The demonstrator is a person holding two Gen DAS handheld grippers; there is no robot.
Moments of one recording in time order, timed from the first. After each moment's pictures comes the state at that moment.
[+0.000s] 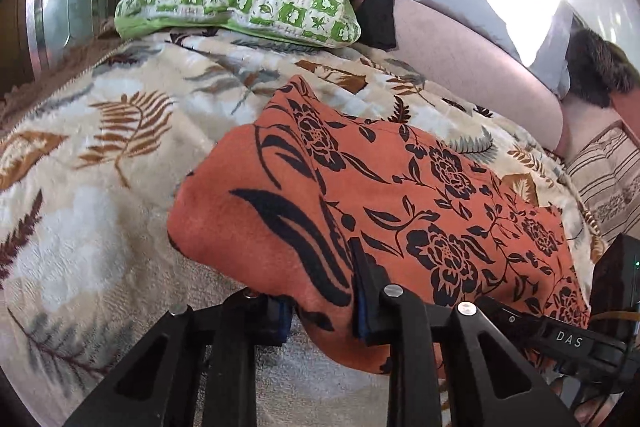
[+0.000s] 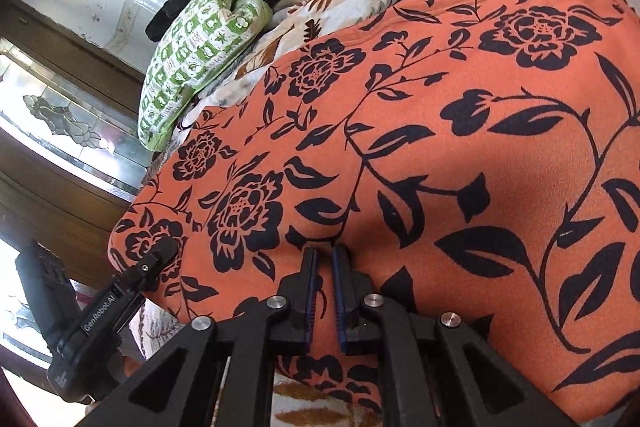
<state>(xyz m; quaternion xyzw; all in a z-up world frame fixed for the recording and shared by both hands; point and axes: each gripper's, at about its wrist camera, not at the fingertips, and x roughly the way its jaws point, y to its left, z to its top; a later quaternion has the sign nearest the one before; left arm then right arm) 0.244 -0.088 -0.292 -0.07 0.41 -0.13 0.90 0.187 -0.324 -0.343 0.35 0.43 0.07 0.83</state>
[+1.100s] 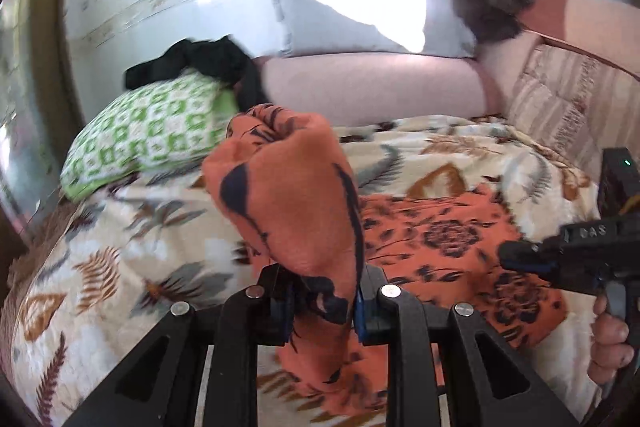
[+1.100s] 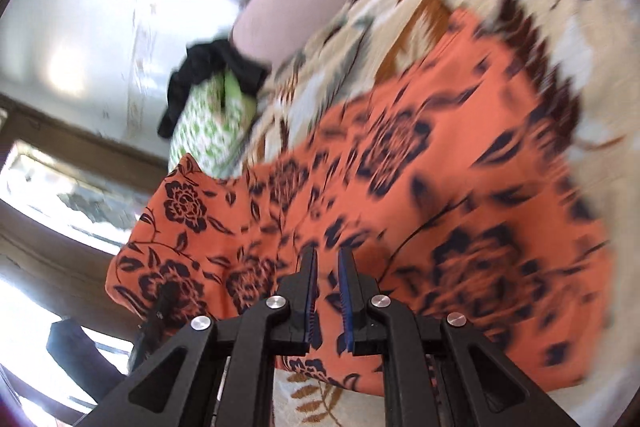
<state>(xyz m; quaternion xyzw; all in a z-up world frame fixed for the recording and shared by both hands) 0.172 -0.236 -0.214 0.12 0.27 -0.23 0.93 0.113 -0.467 -0.310 0.48 0.34 0.05 0.81</state>
